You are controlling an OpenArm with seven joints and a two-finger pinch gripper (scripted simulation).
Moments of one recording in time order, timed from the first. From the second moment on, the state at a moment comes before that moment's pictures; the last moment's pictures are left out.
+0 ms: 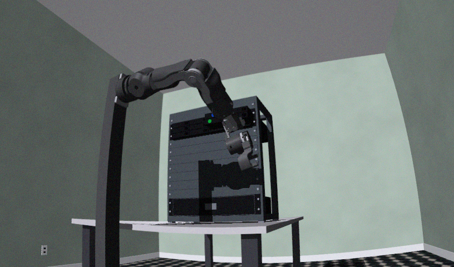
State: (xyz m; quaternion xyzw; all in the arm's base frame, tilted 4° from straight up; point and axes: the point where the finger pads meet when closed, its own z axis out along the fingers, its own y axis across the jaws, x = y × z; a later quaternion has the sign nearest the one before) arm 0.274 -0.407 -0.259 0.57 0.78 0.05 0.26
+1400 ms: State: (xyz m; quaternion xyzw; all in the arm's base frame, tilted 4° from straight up) arm 0.337 -0.296 -0.103 0.53 0.66 0.33 0.42
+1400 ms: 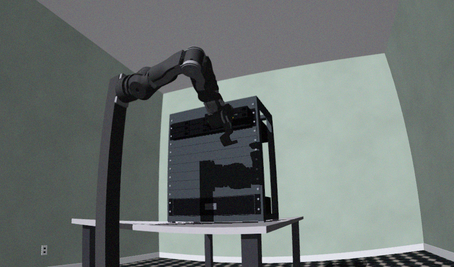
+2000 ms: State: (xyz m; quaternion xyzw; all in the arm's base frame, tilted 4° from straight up) arm 0.311 -0.216 0.008 0.47 0.56 0.48 0.48
